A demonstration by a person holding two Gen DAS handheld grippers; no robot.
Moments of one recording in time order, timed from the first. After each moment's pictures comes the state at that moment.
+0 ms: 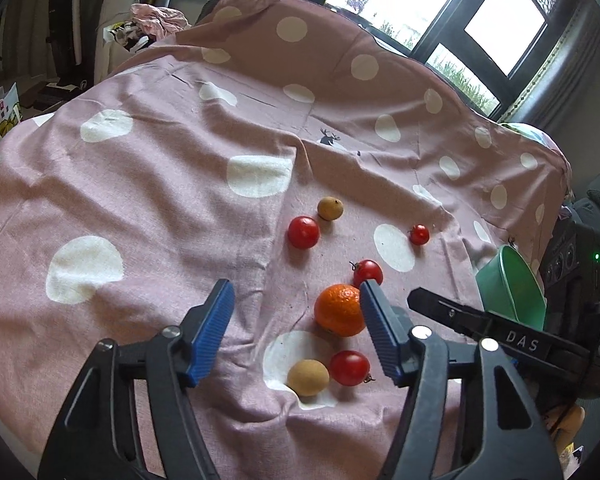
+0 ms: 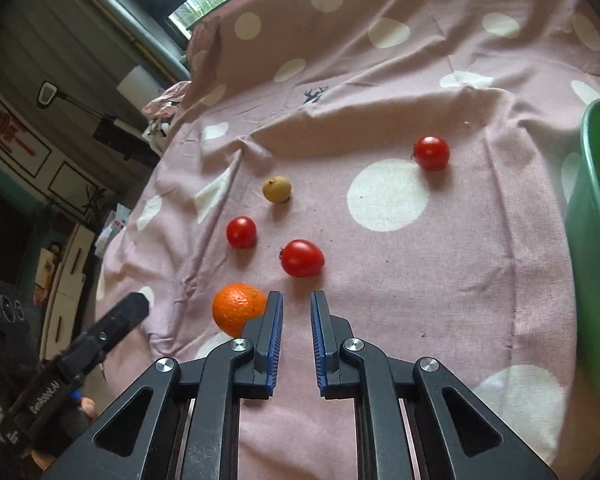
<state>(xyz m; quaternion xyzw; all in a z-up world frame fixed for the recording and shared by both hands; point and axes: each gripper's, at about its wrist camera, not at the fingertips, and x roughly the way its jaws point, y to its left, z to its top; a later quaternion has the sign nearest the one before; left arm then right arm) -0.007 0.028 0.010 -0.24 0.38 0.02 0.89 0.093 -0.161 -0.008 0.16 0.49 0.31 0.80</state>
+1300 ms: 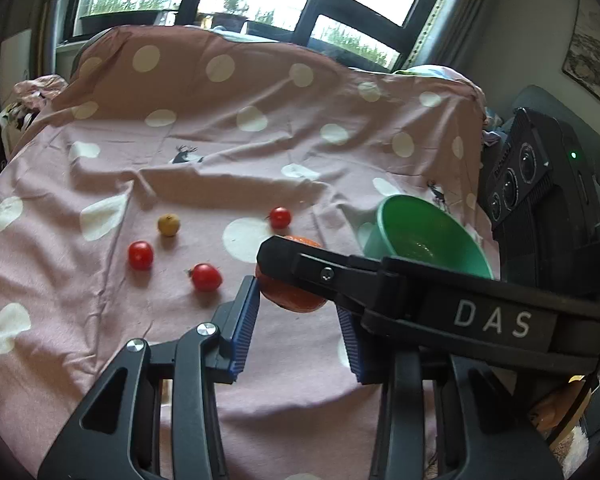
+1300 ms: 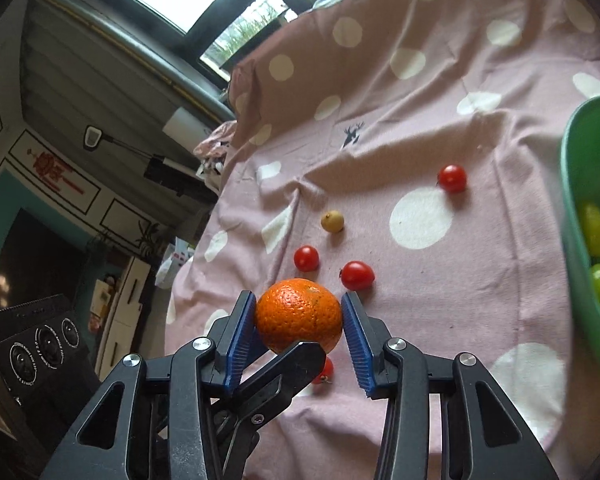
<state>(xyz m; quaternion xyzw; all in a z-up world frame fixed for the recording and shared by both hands) -0.001 -0.094 0.064 -0.13 0.35 -0.13 0.92 0.071 -0.201 0.033 0.25 0.44 0.35 0.79</state>
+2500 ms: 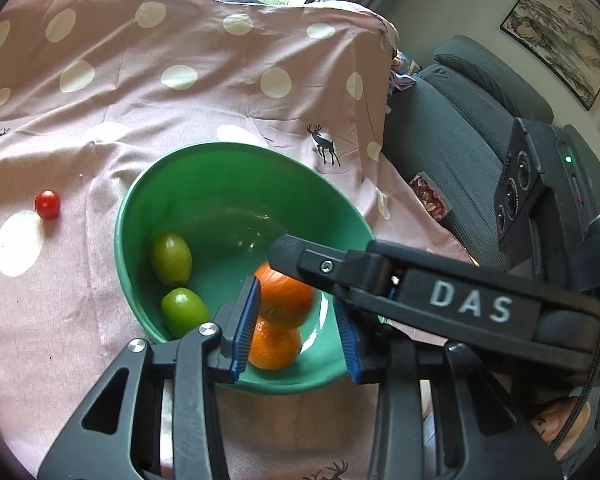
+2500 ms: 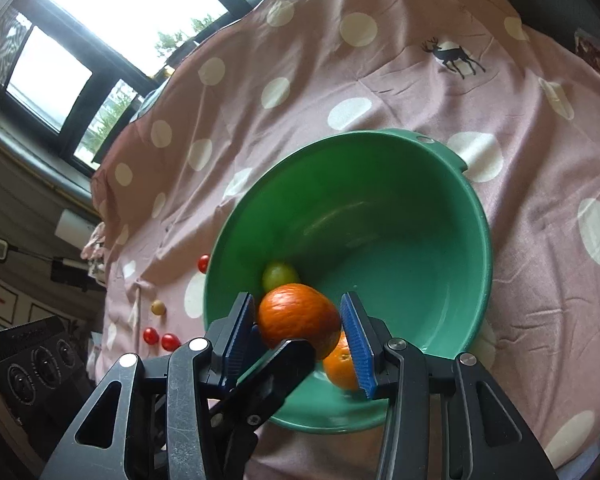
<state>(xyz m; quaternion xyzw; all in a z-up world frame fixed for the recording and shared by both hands) 0.068 -0.257 0.040 -0.15 0.40 -0.29 0.85 0.088 -0.387 0.008 0.29 0.46 0.10 0.83</state>
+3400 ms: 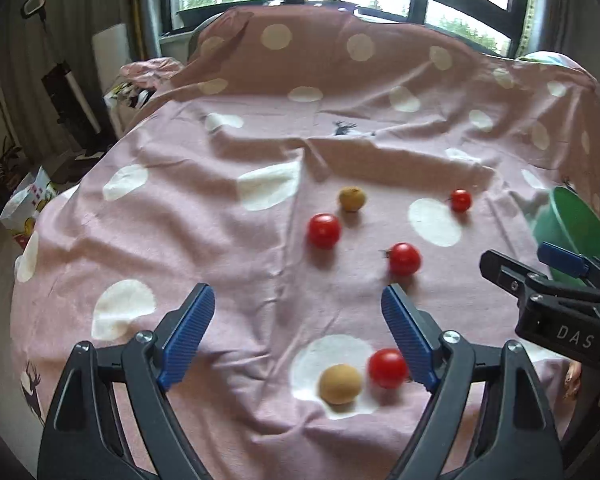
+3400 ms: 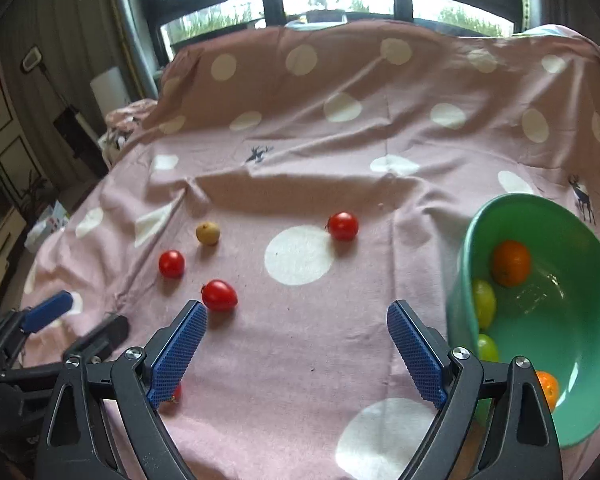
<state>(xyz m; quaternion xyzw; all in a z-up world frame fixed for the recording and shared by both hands) 0.007 -0.011 0.004 -0.08 0.40 0.11 0.90 0.083 -0.177 0.011 0.01 0.41 0.19 0.89</state>
